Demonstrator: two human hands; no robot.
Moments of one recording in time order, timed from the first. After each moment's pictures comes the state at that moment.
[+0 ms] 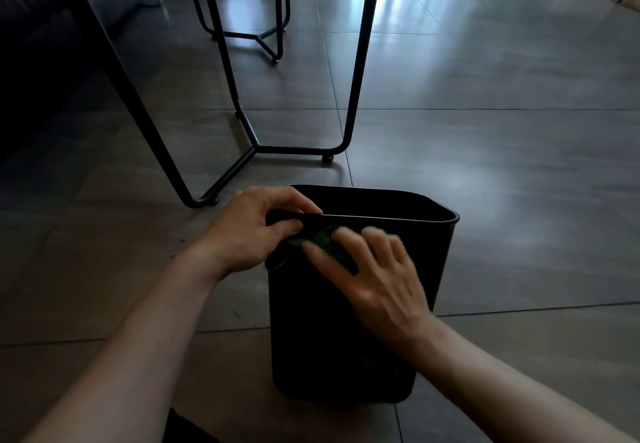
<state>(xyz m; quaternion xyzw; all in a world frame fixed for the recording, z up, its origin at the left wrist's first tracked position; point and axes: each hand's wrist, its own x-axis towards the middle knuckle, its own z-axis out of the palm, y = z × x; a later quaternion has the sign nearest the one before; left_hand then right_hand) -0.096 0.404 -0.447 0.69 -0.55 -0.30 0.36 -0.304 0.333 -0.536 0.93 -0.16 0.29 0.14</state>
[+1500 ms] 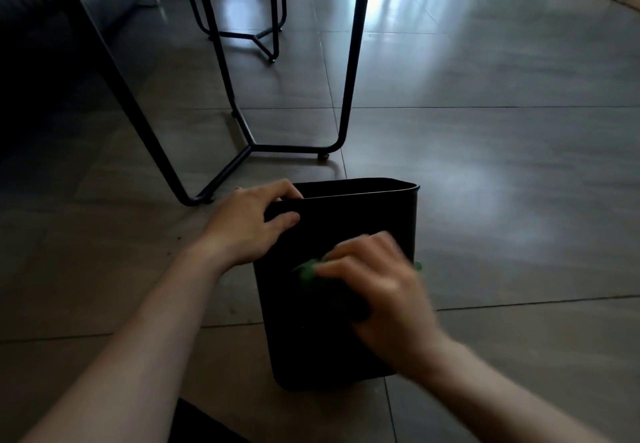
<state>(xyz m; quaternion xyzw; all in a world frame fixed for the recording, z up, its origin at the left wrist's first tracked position) -0.098 0.397 -0.461 0.76 -0.56 -0.19 0.27 -0.330 0.361 -0.492 0.93 -0.18 0.29 -0.13</state>
